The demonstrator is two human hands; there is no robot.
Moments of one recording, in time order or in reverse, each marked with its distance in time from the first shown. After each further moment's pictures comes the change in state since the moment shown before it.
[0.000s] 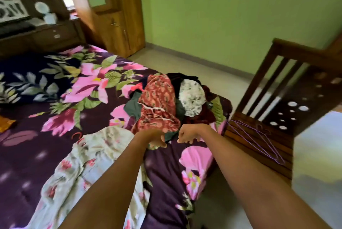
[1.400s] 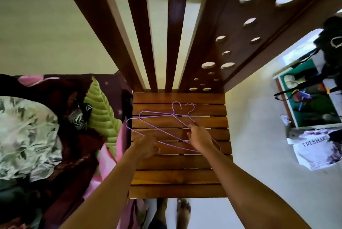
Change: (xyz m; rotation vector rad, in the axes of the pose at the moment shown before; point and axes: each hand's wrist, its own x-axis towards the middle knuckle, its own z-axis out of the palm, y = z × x) left_hand 0.539 0.362 0.069 0.281 -0.350 0.249; right_hand 0.159 0.617 0.048 0.599 0.422 0.695
